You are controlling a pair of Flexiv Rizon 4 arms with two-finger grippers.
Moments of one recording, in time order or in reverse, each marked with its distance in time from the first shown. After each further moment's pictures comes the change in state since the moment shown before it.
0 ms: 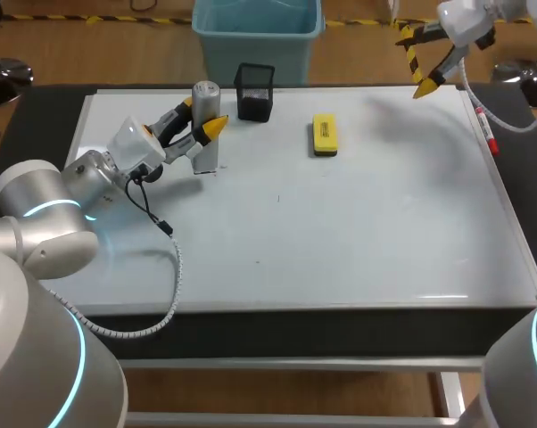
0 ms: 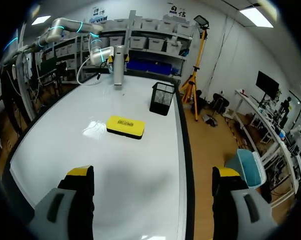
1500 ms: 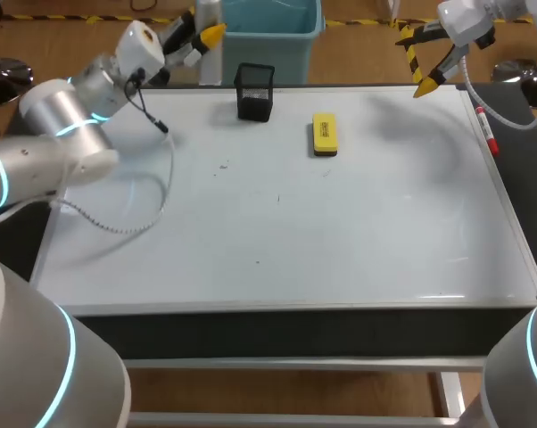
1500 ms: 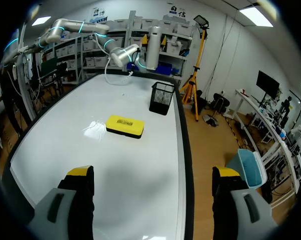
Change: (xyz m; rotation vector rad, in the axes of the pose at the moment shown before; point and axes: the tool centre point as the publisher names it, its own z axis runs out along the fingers) left arm -0.126 -0.046 0.112 0.184 0.209 -0.087; right arm -0.003 -0.002 0.000 -0.003 0.007 0.001
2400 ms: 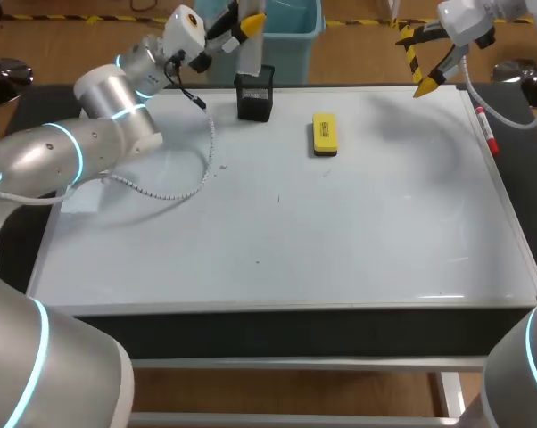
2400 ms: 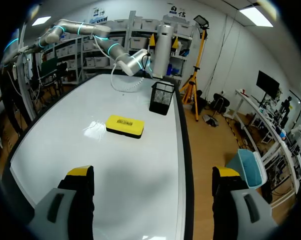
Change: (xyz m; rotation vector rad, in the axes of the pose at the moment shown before) left arm -0.008 0.056 0.058 0.041 0.141 -0.129; right arm 0.000 0.000 0.000 -0.001 0.001 0.000
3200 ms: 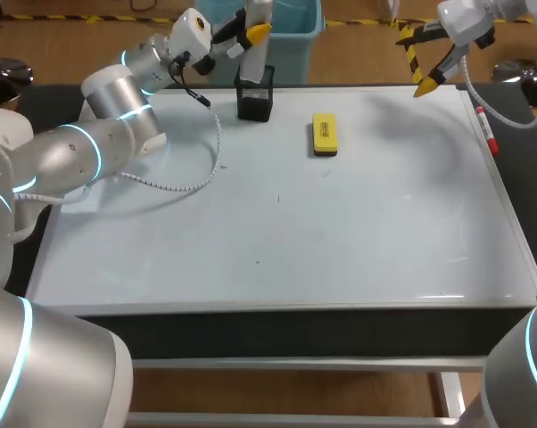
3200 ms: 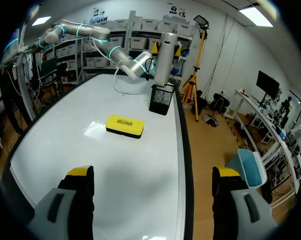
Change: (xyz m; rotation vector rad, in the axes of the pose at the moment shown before) left arm -0.010 0.031 -0.006 -0.072 0.028 -0.041; right arm 0.000 0.000 0.000 0.000 0.000 0.000
